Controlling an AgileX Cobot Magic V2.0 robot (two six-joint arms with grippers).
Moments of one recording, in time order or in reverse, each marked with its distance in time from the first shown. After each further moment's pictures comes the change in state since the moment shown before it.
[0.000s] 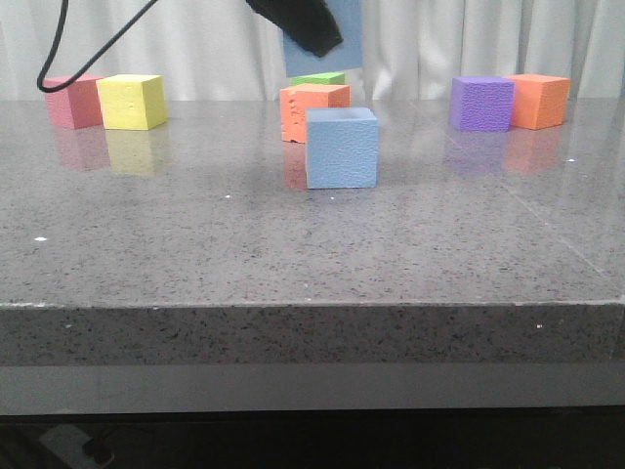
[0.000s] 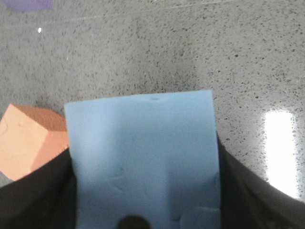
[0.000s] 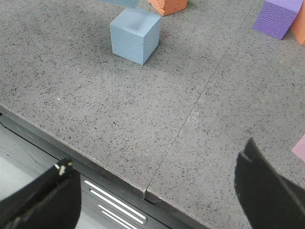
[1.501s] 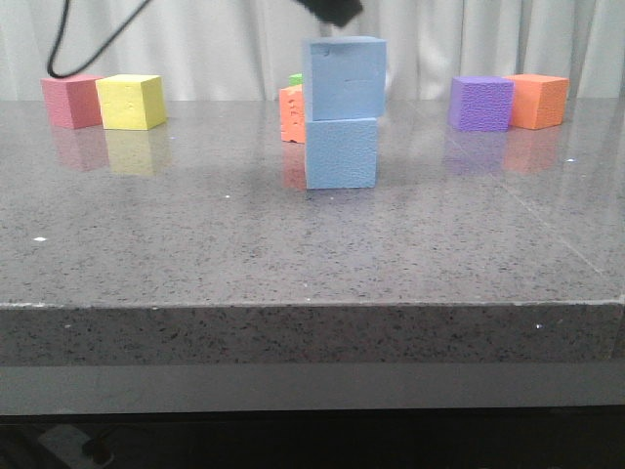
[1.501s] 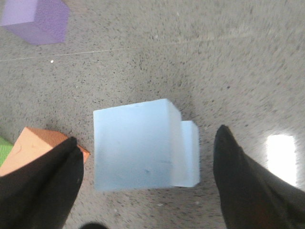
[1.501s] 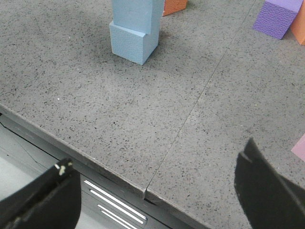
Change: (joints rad) left arm 0.000 -0.063 0.005 -0.063 -0.005 -0.084; right arm 0.000 0.000 0.000 0.000 0.000 0.000
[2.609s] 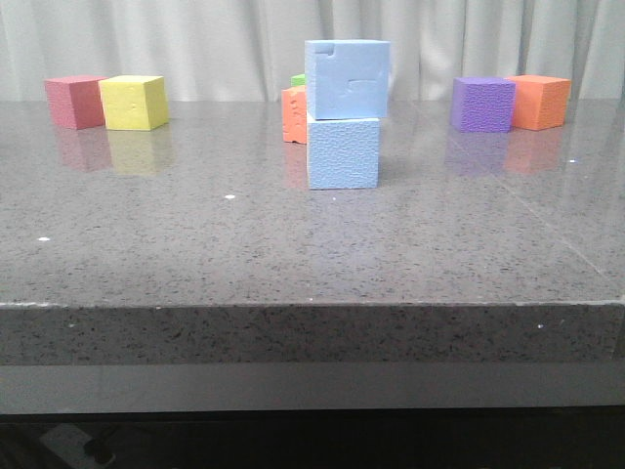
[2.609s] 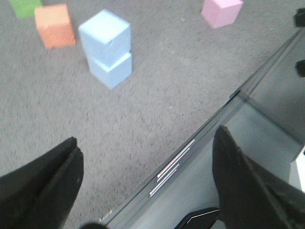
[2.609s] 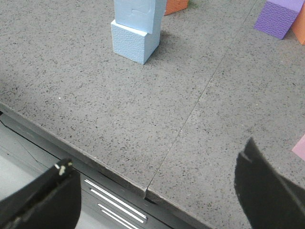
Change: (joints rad) left arm 0.000 -1.029 0.863 0.112 -0.126 -0.873; right arm 0.000 0.000 0.000 0.000 0.002 0.000
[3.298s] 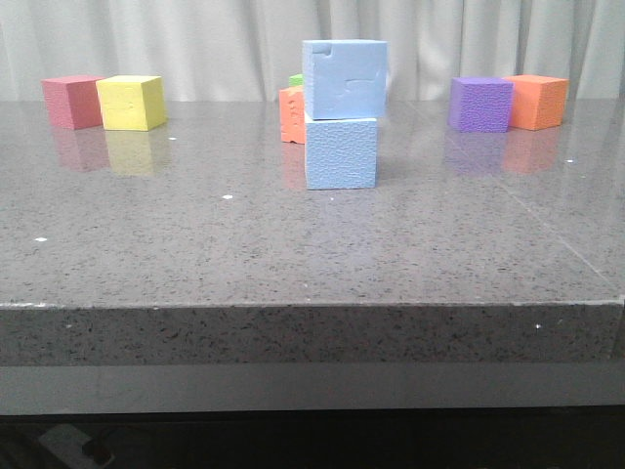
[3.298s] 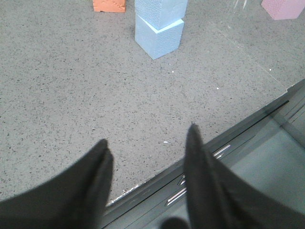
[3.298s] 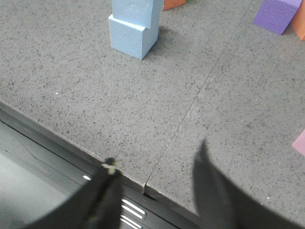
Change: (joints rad) left arm 0.000 -0.229 0.449 0.111 -0.301 -0.111; right arm 0.000 0.000 0.020 0.000 0.000 0.000
